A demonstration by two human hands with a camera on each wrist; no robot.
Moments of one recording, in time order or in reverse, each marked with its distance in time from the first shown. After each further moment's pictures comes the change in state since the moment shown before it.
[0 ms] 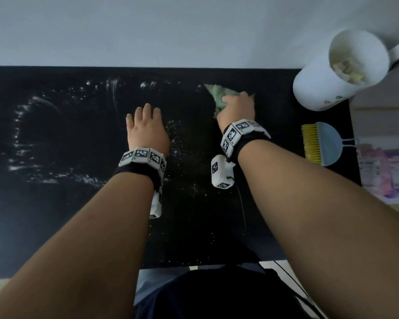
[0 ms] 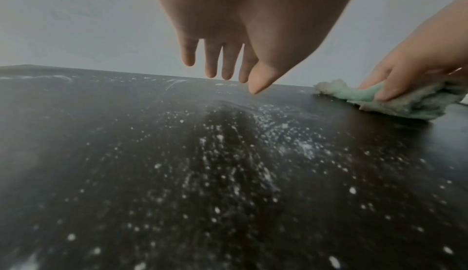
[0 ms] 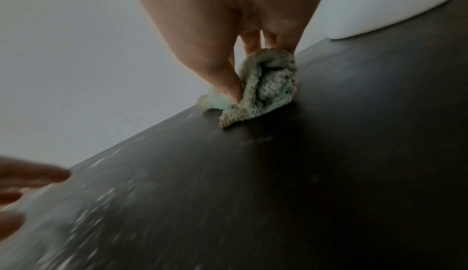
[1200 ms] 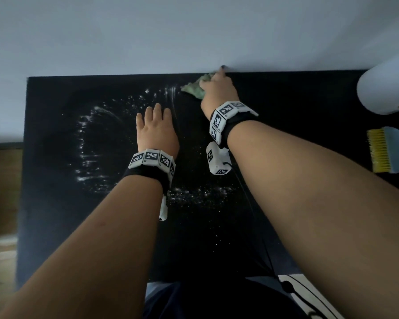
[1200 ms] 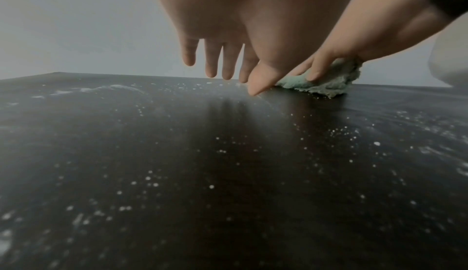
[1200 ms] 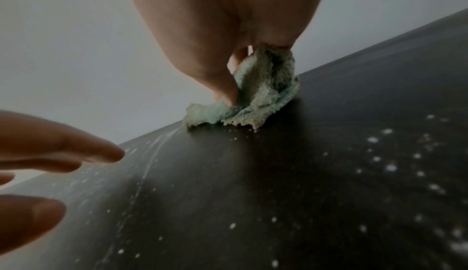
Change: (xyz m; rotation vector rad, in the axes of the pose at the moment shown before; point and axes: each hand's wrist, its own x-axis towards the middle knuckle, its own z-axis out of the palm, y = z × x) left_hand 0.035 -0.127 -0.016 0.051 -0.016 0.049; right_hand 0.011 -0.173 0.059 -0.091 -0.045 -0.290
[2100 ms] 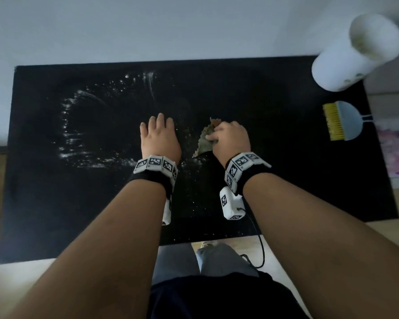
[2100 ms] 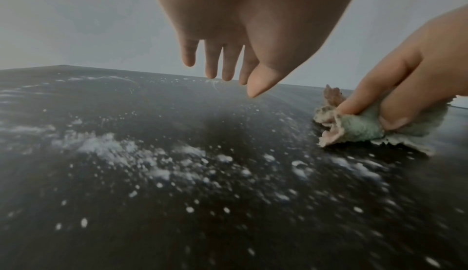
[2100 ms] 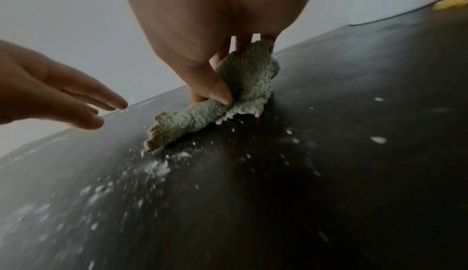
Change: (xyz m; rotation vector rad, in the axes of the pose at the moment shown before) left_hand -0.094 0.051 0.008 -0.025 -0.035 0.054; right_hand -0.175 0.093 0.032 -0.067 0.072 -0.126
